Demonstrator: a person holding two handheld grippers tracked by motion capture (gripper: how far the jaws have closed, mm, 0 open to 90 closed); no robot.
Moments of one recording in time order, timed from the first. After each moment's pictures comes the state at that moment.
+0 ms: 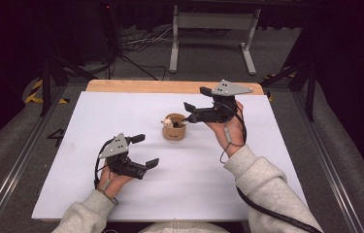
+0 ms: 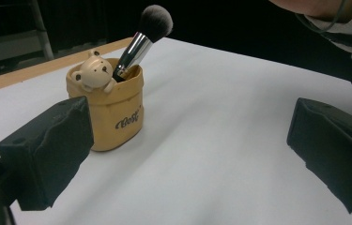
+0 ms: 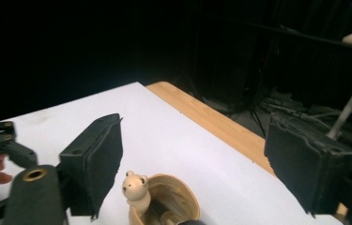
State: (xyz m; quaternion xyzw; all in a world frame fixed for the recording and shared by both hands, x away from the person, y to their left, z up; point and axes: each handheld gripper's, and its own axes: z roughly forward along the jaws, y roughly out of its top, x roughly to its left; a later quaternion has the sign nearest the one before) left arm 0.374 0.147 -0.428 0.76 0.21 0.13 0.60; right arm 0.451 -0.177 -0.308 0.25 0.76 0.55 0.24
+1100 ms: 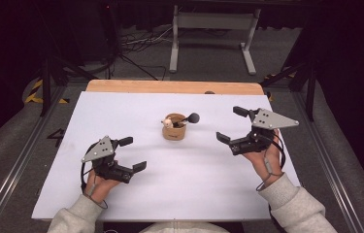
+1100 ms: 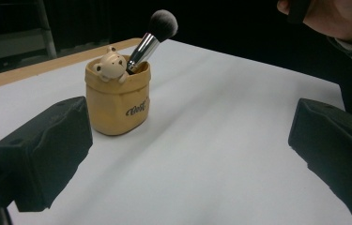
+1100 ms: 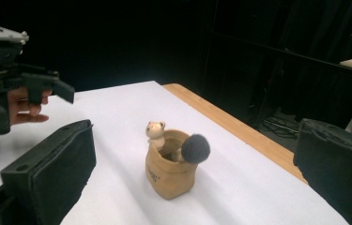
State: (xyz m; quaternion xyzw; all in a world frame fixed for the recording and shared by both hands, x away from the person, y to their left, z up) left arm 0.360 0.179 -0.423 0.75 0.22 0.12 0.61; right arm 0.382 -0.258 -0.329 0.21 0.75 0.58 0.25
